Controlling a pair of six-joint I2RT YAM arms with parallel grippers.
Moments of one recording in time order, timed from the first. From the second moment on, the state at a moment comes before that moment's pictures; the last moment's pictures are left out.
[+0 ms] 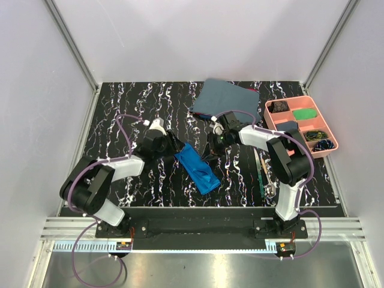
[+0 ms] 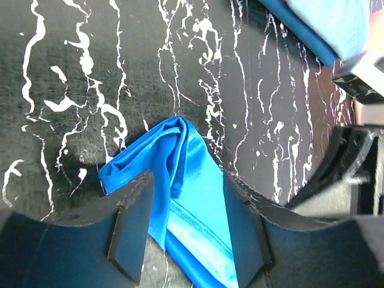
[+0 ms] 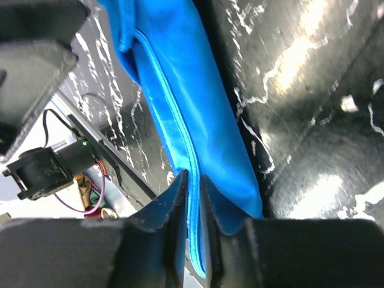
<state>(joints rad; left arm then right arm) -0.48 1.53 0.61 0.40 0.05 -0.75 0.49 1.91 1.18 -0.34 -0.67 0.55</state>
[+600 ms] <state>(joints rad) -0.51 1.58 0.67 0.18 0.02 -0.70 0.49 2.14 1.34 -0.06 -0.79 0.78</state>
